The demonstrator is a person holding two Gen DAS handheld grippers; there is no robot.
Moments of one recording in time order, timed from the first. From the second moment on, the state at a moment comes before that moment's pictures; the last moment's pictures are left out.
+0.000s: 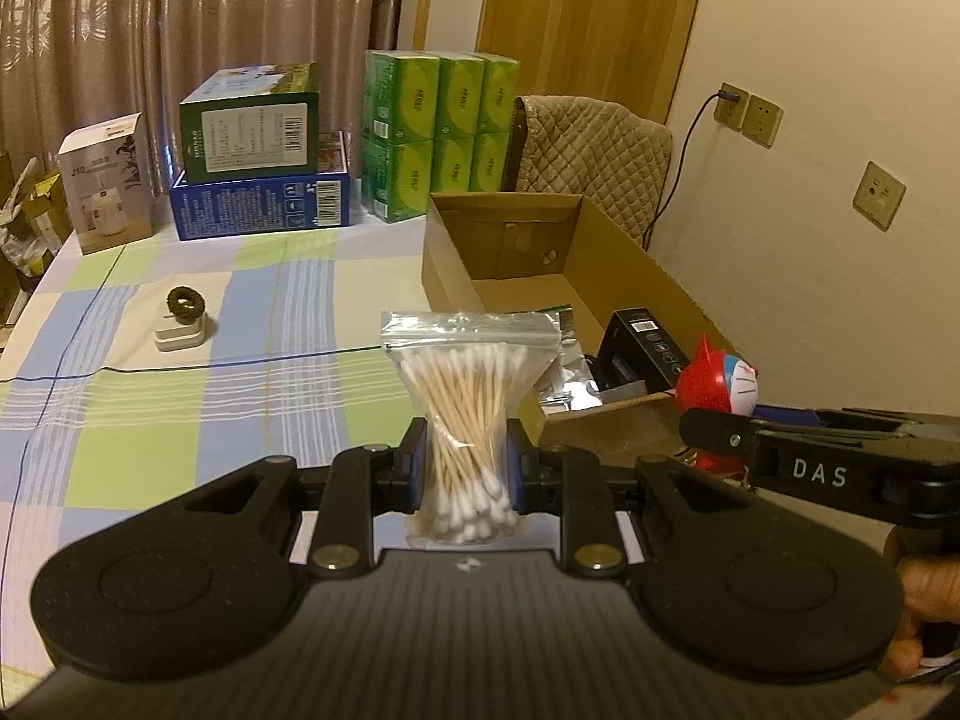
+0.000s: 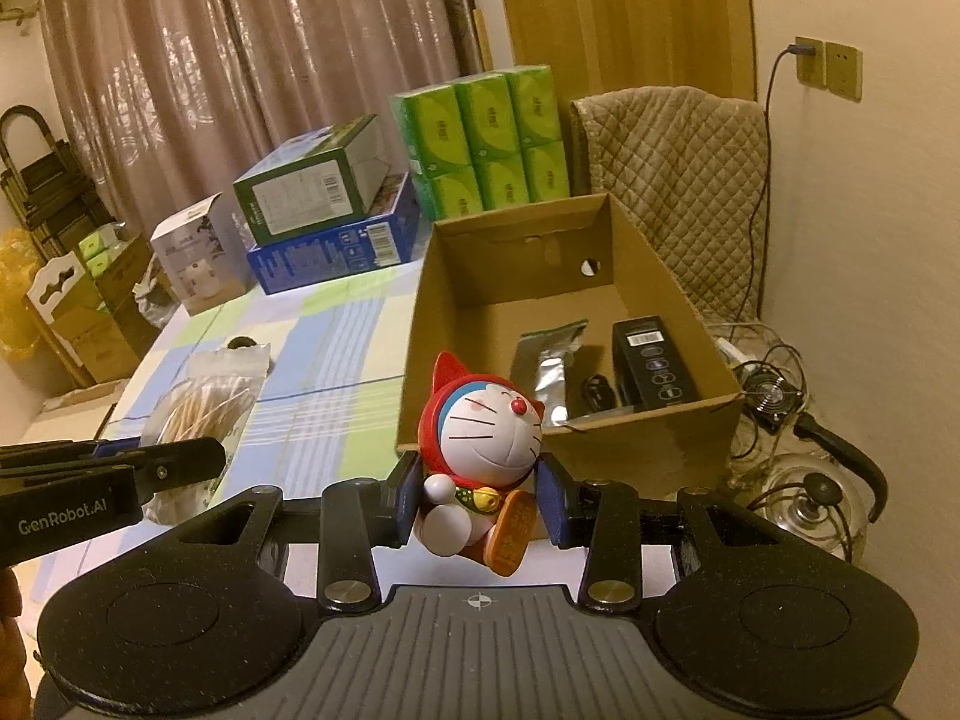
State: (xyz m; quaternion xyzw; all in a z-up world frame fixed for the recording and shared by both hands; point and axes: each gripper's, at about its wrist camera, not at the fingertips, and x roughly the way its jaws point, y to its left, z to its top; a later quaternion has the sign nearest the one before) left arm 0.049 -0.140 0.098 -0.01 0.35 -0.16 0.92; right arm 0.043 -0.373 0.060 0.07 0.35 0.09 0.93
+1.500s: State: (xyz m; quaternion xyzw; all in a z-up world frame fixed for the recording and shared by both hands) left arm 0.174 -0.250 0.079 -0.01 0.38 -0.22 0.90; right arm 0.149 -0.449 0.071 0.07 0.35 0.06 0.93
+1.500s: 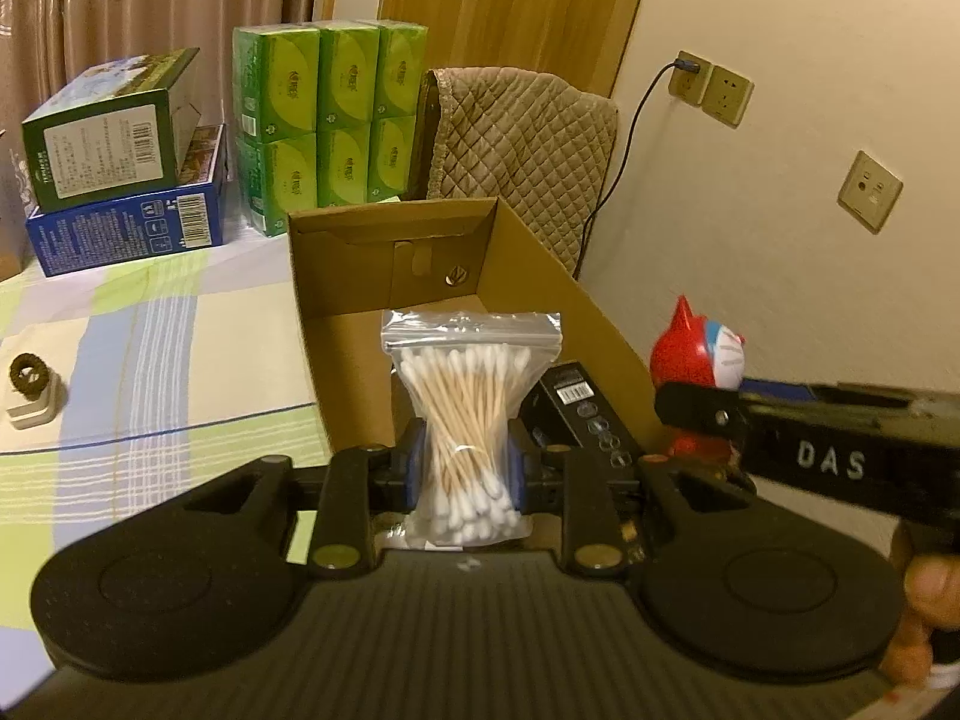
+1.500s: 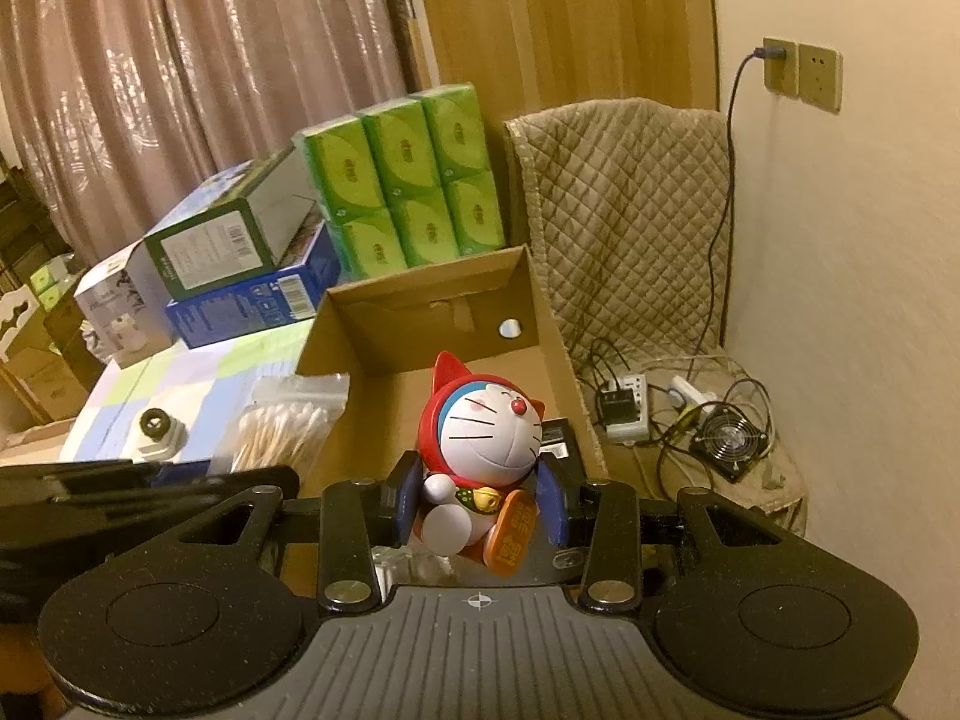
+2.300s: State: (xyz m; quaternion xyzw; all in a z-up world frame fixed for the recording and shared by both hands) left arm 0.175 -0.201 0.073 -0.02 0.38 -0.17 0.91; right arm 0.166 -0.427 0.065 0.08 0.37 0.09 0.92
